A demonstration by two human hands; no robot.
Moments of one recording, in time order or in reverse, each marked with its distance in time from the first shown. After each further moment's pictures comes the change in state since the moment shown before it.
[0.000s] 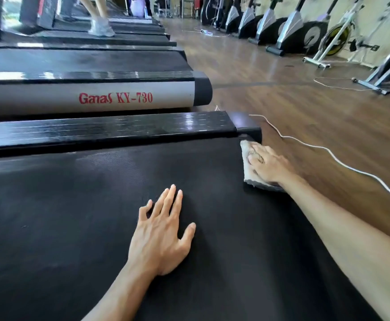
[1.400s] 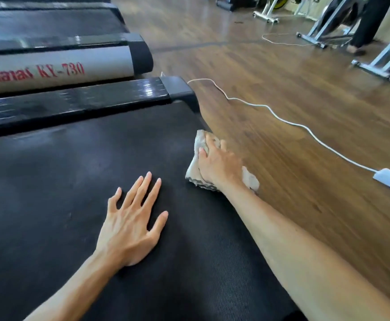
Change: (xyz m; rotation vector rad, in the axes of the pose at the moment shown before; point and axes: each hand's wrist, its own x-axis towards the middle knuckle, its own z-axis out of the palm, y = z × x) left_hand -0.034 0.081 0.010 -0.031 -0.077 0.191; right_hand -0.124 0.024 0.004 0.025 0.093 0.174
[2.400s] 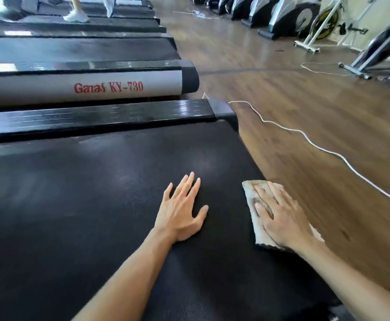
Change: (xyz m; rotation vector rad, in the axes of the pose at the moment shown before) left_hand -0.008 0.007 -0.018 -0.100 0.014 -0.086; right_hand -0.115 0.076 -0.022 -0.089 -0.100 -0.189
